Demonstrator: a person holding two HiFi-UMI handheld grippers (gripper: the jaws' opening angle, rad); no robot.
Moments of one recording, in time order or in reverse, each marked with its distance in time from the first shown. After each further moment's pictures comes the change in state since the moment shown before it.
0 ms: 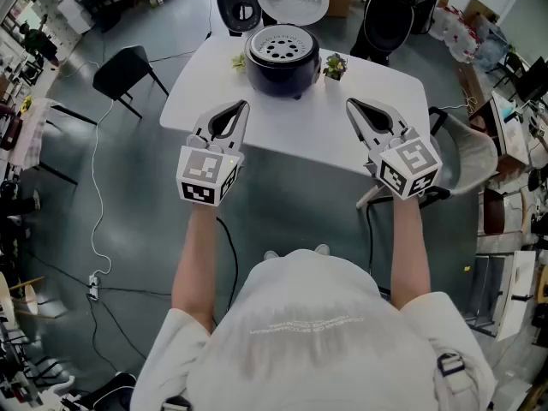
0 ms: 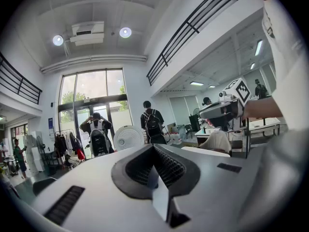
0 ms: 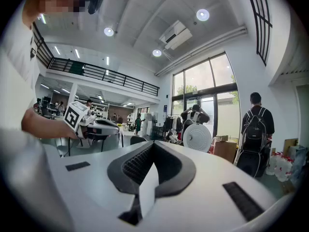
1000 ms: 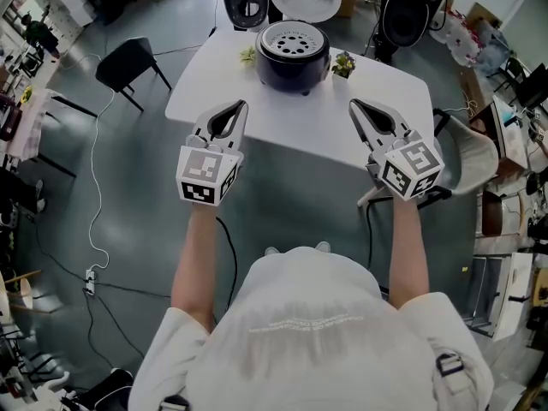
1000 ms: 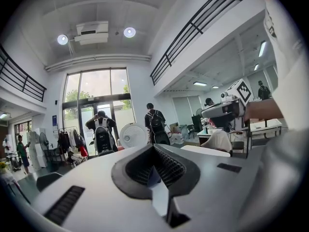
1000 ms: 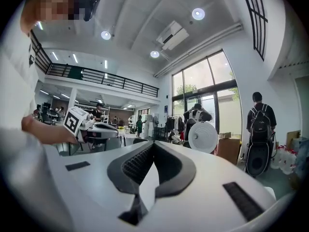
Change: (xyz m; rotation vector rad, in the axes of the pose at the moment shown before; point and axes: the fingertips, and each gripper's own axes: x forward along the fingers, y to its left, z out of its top) left arm -0.033 0.021 -0.018 -0.027 0.007 0.033; right arm 0.011 0.029 -0.001 0.055 -0.018 0.012
